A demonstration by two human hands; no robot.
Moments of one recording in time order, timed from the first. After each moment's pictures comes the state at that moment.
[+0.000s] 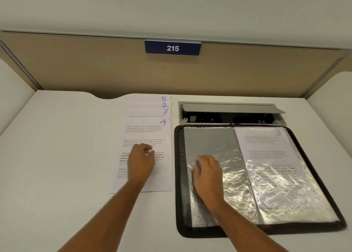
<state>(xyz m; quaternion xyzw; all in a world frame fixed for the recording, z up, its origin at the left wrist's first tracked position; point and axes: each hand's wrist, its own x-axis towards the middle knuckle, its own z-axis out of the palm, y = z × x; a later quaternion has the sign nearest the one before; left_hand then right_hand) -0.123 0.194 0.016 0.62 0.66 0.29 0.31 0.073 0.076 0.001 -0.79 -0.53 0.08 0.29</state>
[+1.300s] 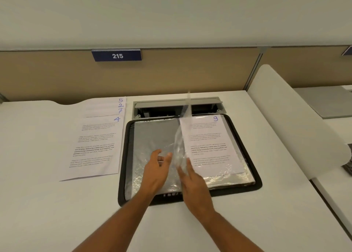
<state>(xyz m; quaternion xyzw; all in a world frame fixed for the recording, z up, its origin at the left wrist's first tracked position) 0.064 0.006 0.058 0.63 0.54 0.26 0.49 0.195 -0.097 0.000 -0.69 -0.65 -0.01 0.31</state>
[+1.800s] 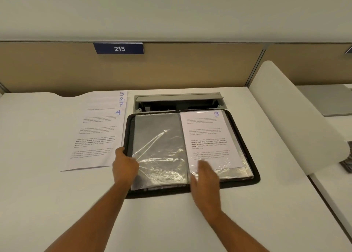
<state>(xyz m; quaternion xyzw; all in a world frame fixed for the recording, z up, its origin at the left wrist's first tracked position) -0.007 0.039 0.039 0.52 0.72 0.27 0.37 0.206 -0.122 0.003 -0.80 -0.53 0.01 0.28</state>
